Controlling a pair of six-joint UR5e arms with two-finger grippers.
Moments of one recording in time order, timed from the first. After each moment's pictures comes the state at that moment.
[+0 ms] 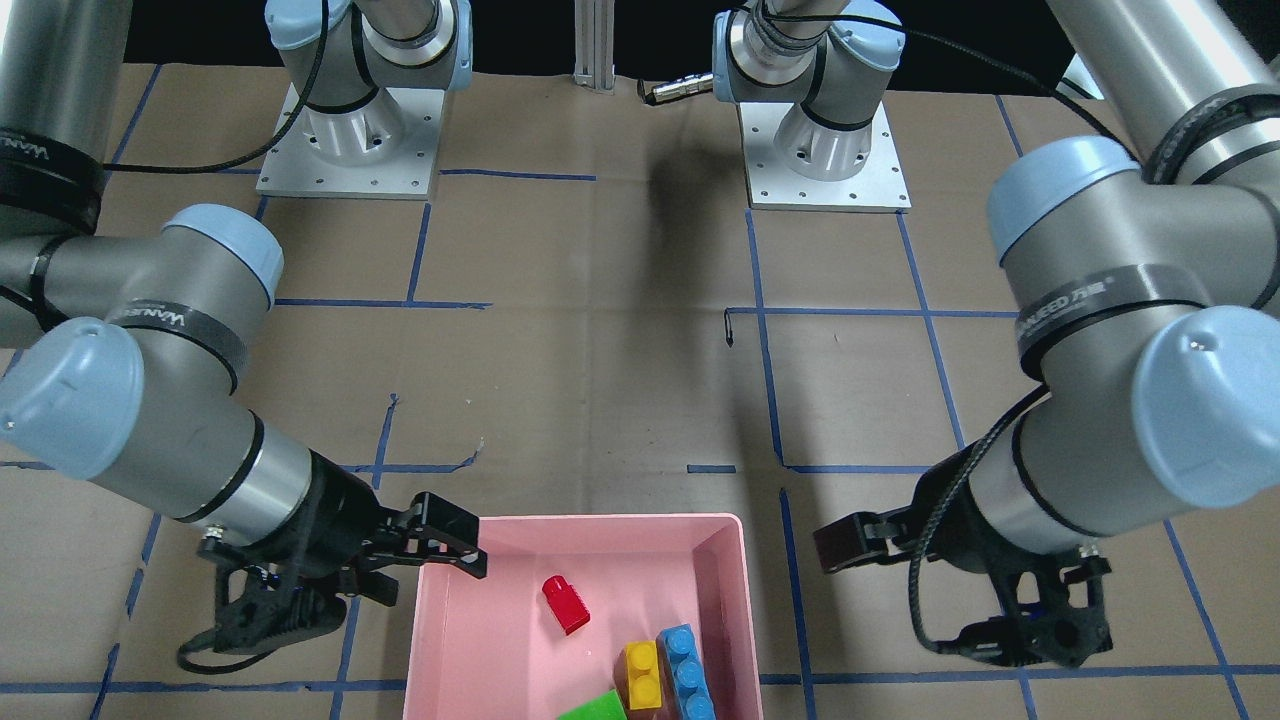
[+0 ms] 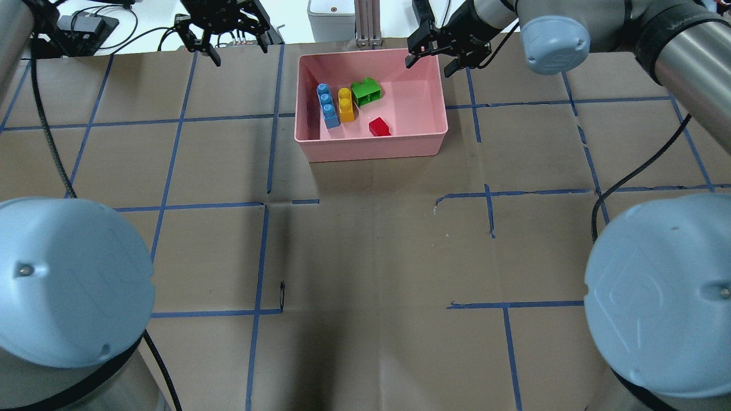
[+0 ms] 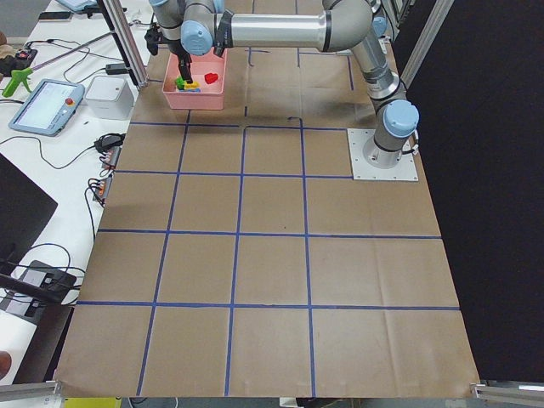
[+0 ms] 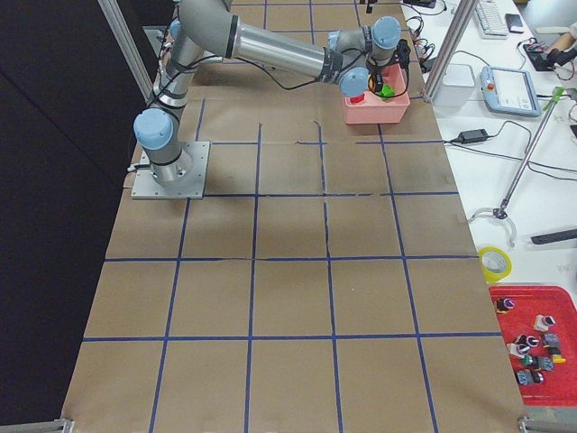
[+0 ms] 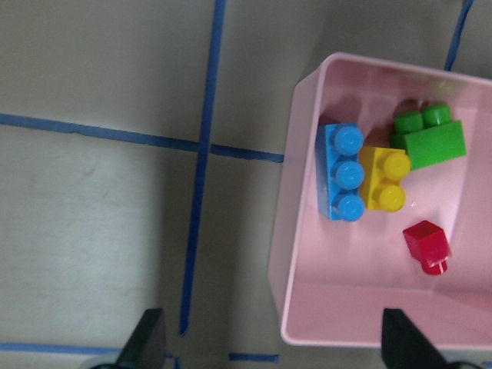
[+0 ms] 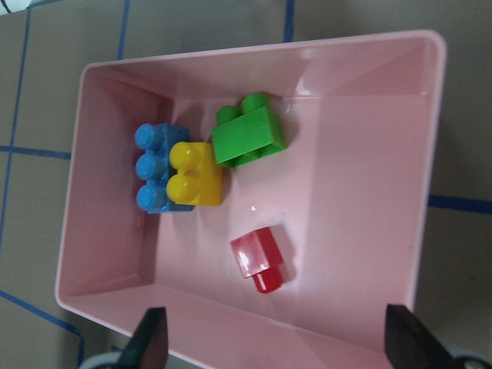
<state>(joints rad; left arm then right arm) -1.51 -2.13 -0.99 -1.65 1.46 -0.04 1.55 -1.06 1.34 -2.02 -1.10 -0.11</state>
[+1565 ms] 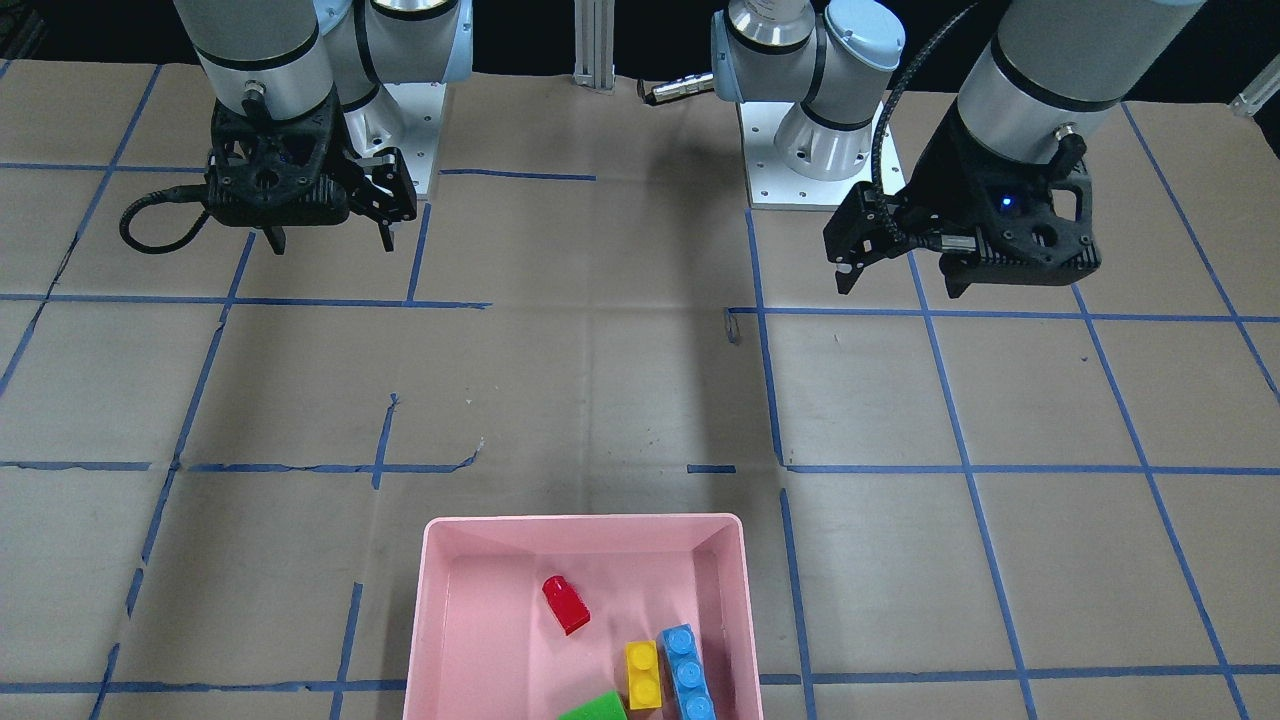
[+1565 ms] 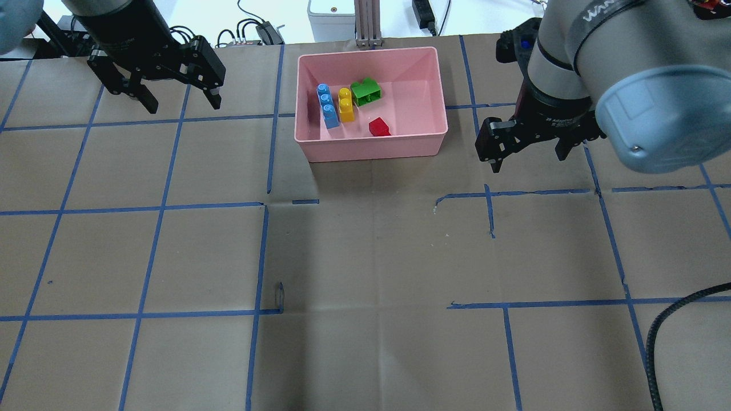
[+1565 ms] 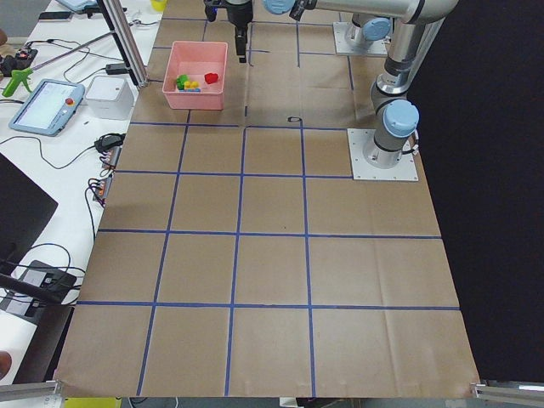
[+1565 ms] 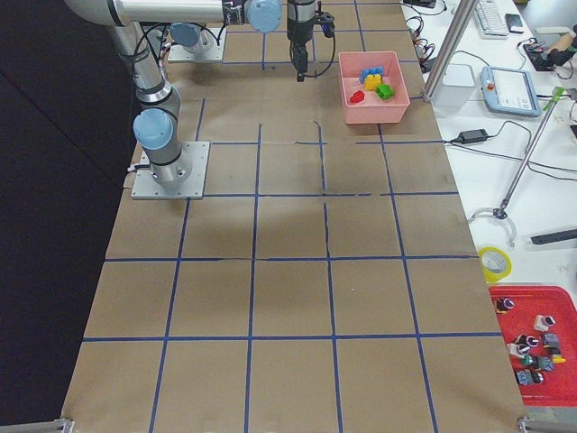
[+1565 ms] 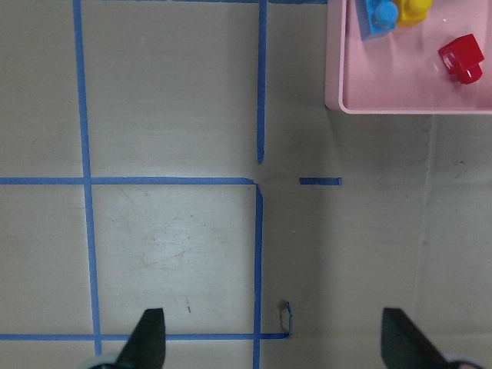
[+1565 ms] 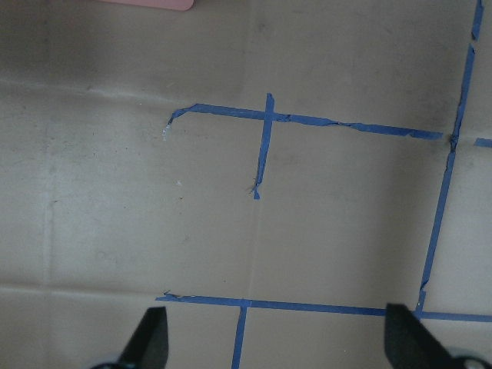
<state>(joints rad) -1.54 -1.68 -1.39 -1.68 1.54 0.04 1.66 -1.62 1.68 -1.63 -1.65 -0.03</state>
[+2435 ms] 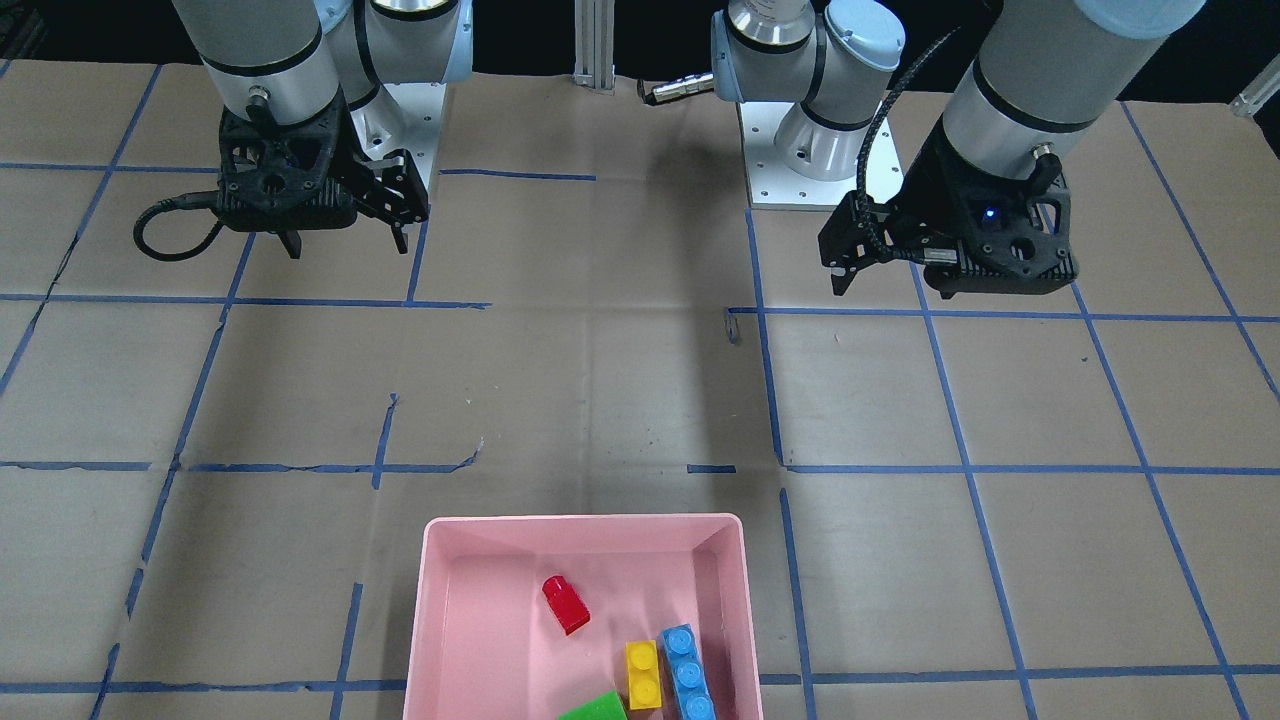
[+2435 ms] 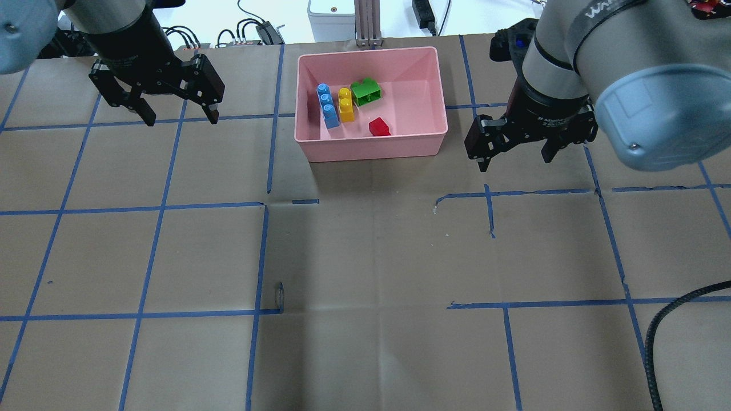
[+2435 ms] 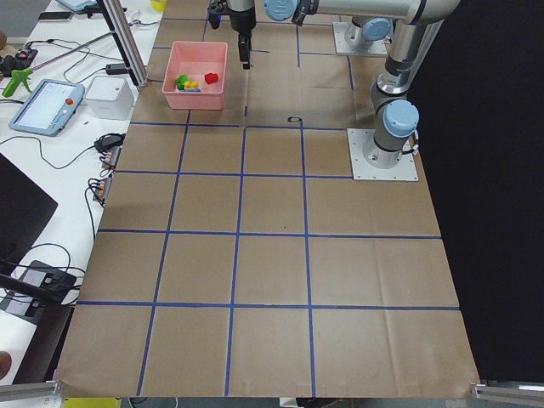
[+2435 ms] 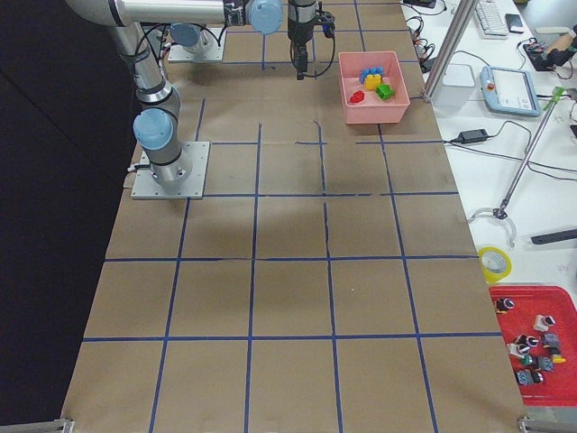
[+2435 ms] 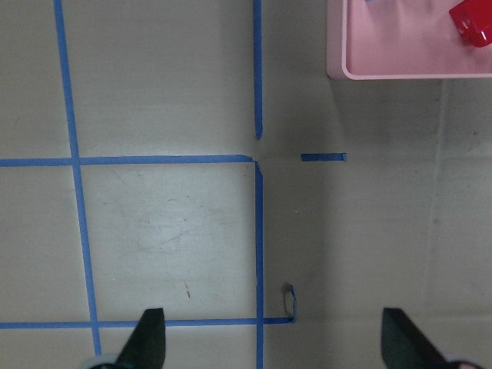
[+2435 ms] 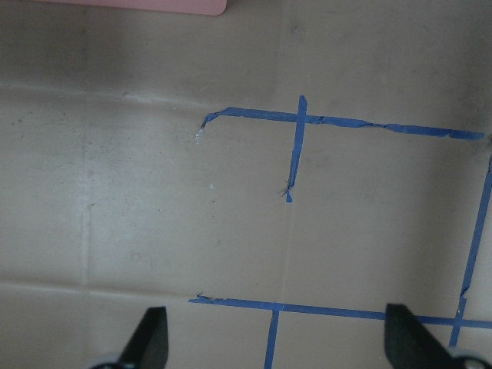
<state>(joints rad) -1.54 -1.68 -1.41 -1.67 1.59 0.04 1.65 -1.61 1.69 -1.64 -1.58 -0.03</state>
